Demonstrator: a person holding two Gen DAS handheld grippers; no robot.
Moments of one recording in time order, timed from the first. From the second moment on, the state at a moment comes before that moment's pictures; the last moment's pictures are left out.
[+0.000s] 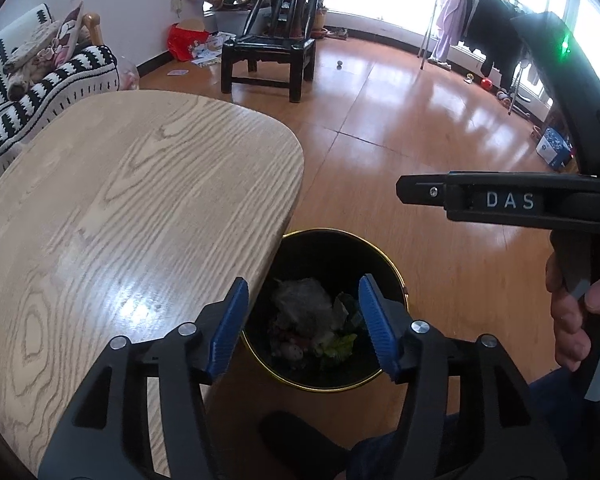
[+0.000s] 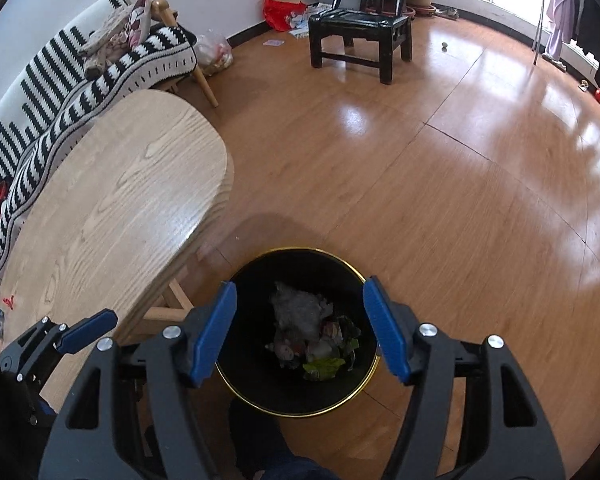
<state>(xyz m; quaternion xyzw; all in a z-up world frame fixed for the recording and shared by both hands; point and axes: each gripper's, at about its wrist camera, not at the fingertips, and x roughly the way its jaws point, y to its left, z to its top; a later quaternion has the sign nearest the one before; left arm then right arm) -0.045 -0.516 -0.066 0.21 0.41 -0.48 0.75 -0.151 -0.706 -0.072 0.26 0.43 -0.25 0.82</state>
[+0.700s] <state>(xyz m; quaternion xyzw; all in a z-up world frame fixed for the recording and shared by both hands) 0.037 -0.261 0.023 0.09 0.37 -0.30 0.87 0.005 -0.479 0.018 0.16 0.40 -0.03 0.90</state>
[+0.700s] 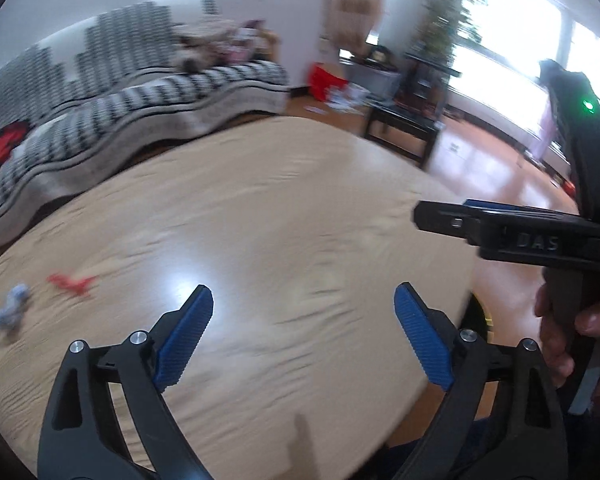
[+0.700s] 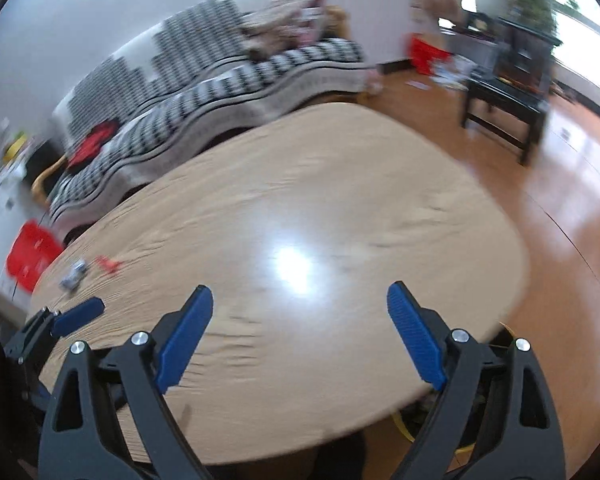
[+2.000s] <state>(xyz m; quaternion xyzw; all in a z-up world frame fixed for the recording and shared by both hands) 0.232 0.039 -0.067 0.02 0.43 -0.08 0.90 0.236 -0.159 -0.083 -0.06 0.47 0.16 0.87</state>
